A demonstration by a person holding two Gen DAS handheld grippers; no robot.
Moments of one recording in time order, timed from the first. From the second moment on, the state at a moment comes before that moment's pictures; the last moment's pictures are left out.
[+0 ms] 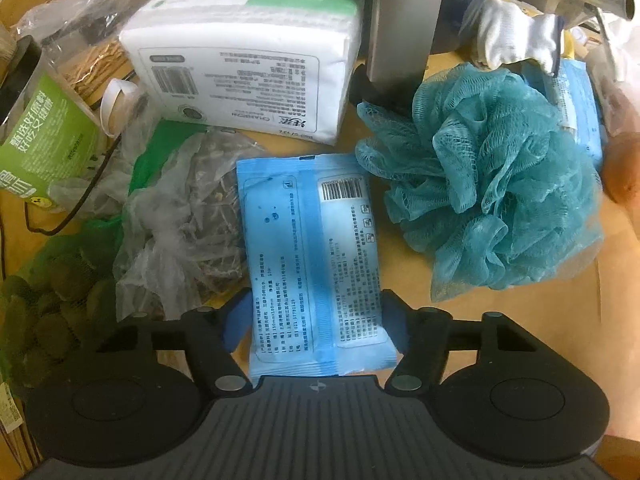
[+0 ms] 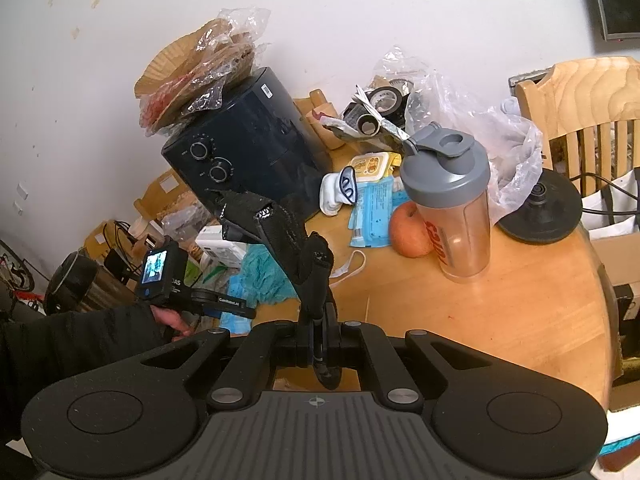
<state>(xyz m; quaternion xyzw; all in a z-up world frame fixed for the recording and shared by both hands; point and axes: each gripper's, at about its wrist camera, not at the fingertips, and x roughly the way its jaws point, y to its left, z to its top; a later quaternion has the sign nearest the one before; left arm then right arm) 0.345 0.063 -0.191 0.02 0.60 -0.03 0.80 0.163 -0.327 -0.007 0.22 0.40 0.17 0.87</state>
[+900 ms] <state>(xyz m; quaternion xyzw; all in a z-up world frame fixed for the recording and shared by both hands) 0.292 0.082 -0.106 0.00 0.51 -0.02 0.86 0.177 -0.316 0.009 0.19 0.39 0.21 0.88</state>
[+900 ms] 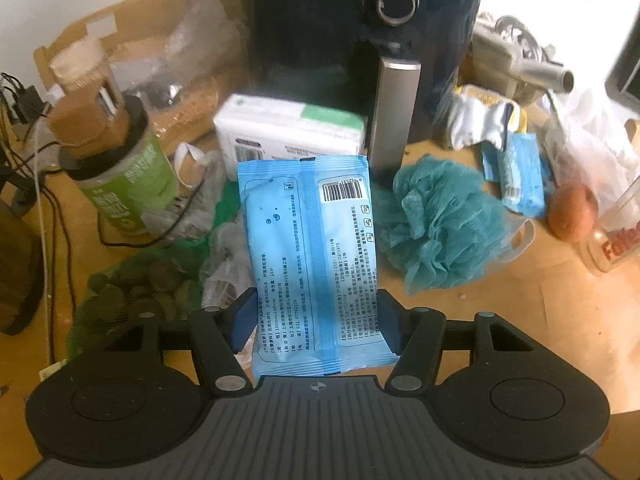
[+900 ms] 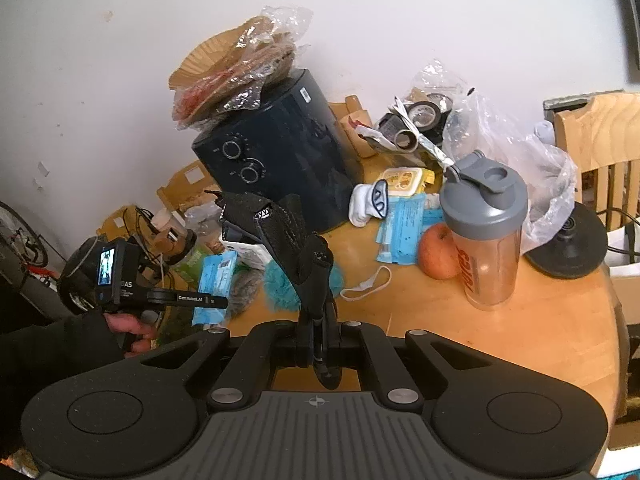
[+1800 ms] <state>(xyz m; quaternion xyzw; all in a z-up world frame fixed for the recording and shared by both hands) 0.197 0.083 -0.006 -0.05 0.45 -0.04 0.89 0.150 -0.321 0.045 0.19 0.34 0.29 0.87</state>
